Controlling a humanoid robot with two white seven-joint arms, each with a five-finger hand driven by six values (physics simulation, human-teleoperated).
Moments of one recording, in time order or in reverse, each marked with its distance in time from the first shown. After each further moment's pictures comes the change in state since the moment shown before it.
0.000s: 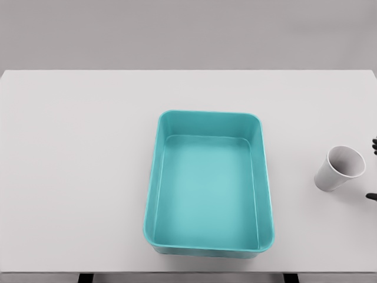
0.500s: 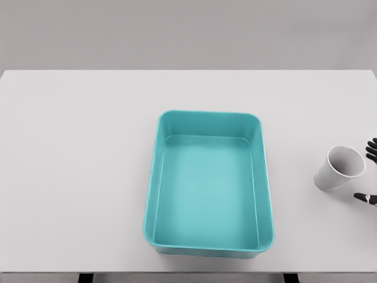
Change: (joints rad) left arm 0.000 0.000 0.000 0.000 0.000 0.000 0.000; right arm -0.031 0.148 -0.012 0.003 -0.004 0.000 0.001
